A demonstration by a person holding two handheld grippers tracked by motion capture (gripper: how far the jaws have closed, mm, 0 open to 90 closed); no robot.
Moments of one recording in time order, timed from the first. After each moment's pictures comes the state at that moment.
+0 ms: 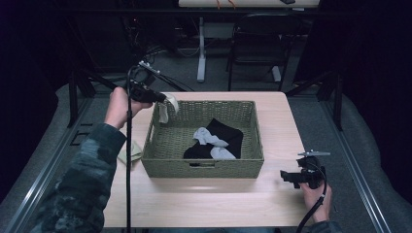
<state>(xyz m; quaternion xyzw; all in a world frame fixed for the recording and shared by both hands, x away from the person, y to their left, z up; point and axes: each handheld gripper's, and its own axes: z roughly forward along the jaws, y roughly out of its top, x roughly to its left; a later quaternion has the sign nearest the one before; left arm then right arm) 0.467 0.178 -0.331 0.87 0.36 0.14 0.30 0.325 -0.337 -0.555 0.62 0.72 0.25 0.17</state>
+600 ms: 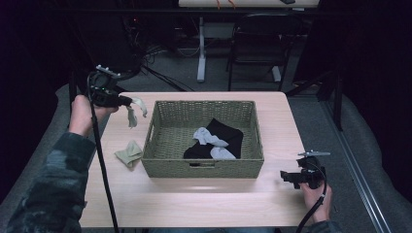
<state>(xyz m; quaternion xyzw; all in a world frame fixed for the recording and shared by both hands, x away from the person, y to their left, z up) 0.451 0.271 -0.349 0.83 0.44 0.15 0.29 0.326 -0.337 -0.556 0.62 0.72 0.25 0.16</state>
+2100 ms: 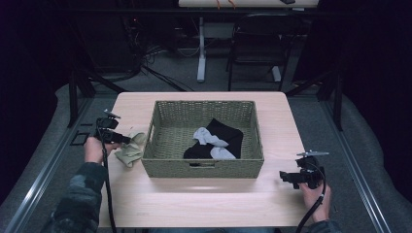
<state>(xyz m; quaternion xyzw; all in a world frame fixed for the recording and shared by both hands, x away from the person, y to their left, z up) 0.464 0.312 -0.516 0.79 0.56 0.05 0.24 0.327 -0.335 -0.558 0.62 0.73 0.25 0.16</state>
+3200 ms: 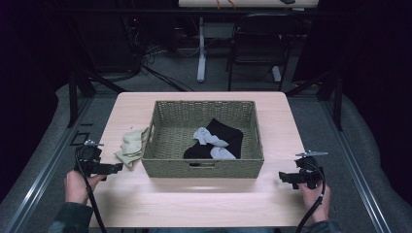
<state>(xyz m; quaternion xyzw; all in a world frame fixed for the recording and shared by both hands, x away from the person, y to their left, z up) 0.341 0.320 -0.510 0.77 0.58 0.13 0.25 0.327 -0.333 -0.558 0.62 0.73 0.24 0.16</state>
